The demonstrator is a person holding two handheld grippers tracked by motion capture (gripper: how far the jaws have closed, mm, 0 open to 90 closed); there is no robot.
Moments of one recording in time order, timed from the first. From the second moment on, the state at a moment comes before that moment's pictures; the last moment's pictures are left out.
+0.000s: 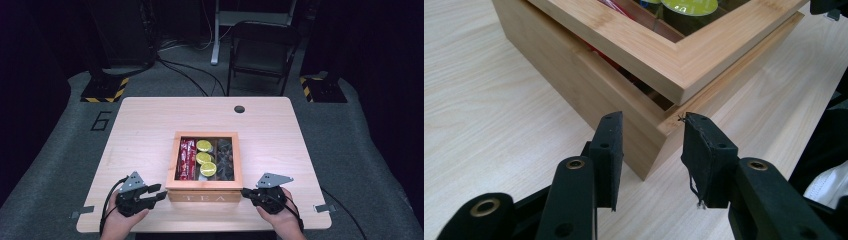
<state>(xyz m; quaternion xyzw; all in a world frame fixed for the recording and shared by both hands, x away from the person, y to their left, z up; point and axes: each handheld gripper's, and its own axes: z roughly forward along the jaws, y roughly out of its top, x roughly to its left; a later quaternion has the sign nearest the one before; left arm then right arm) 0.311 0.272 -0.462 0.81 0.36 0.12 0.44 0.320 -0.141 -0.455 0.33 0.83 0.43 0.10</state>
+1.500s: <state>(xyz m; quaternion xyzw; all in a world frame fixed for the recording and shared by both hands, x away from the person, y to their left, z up) 0.343 0.245 -0.401 0.79 0.36 0.19 0.45 0.346 -0.138 -0.403 0.33 0.80 0.48 0.13</state>
